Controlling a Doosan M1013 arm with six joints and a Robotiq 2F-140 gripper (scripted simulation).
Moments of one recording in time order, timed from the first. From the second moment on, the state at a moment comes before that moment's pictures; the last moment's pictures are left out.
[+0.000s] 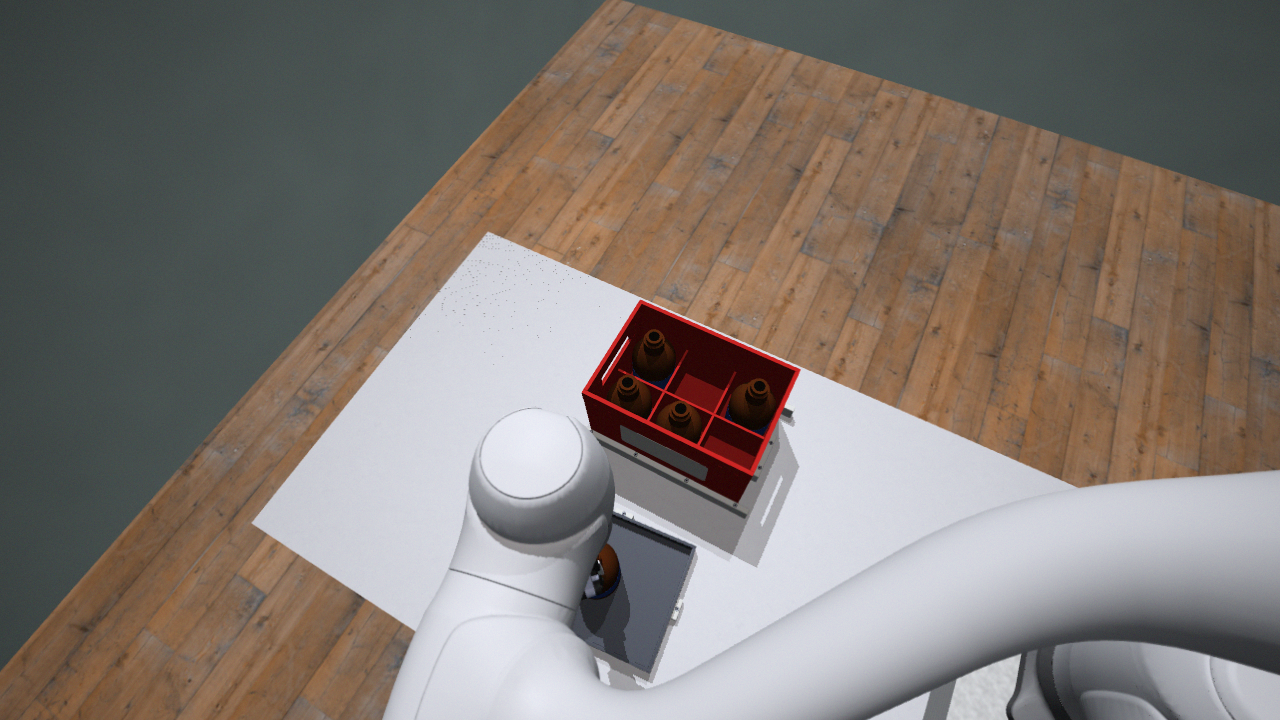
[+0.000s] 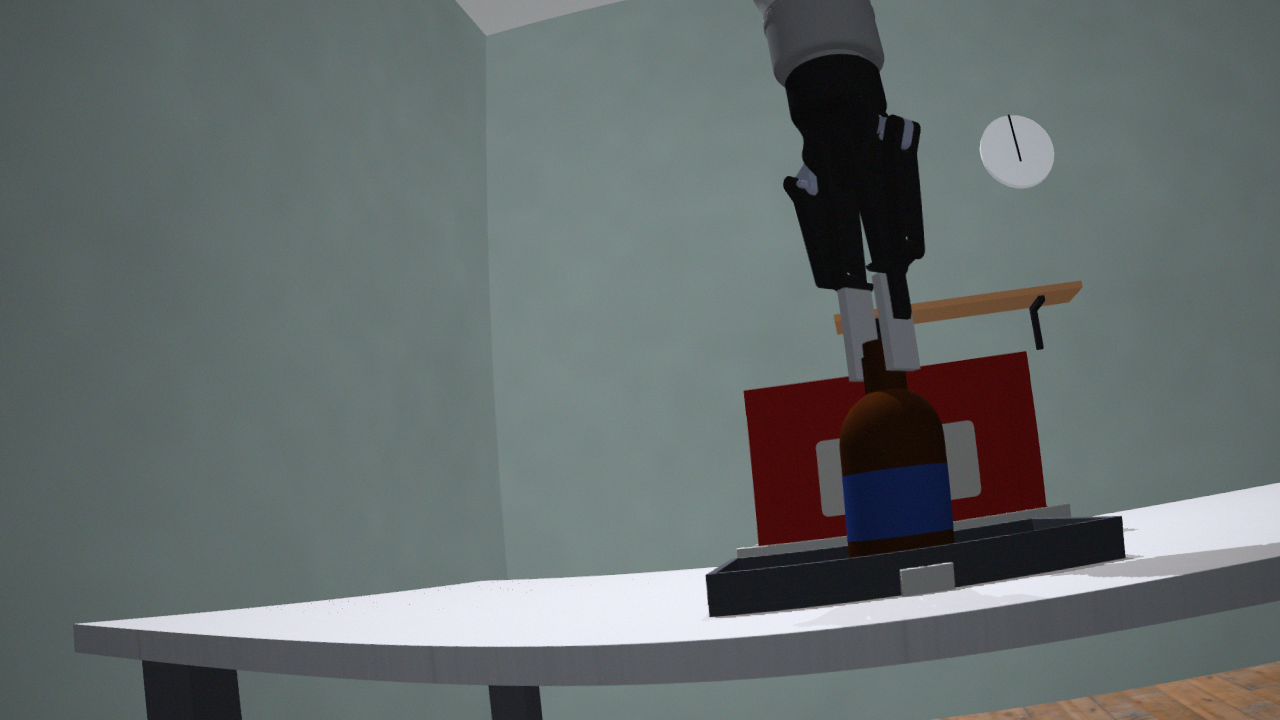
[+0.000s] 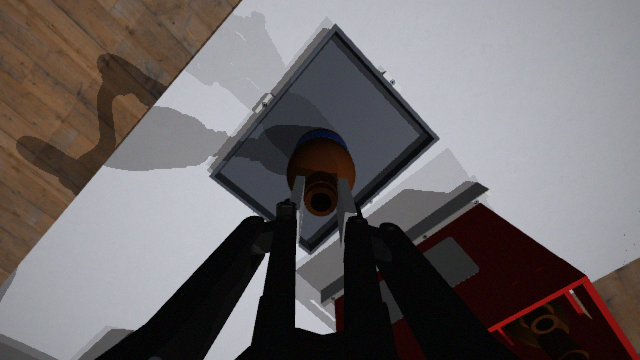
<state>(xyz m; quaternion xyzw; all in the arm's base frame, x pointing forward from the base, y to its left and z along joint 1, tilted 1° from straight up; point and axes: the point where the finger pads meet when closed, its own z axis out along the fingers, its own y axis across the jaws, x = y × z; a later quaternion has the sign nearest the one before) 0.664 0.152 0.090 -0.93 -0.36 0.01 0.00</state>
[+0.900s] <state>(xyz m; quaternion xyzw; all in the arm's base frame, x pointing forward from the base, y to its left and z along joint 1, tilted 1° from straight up) 0.664 0.152 0.087 -0.93 -0.36 0.01 0.00</state>
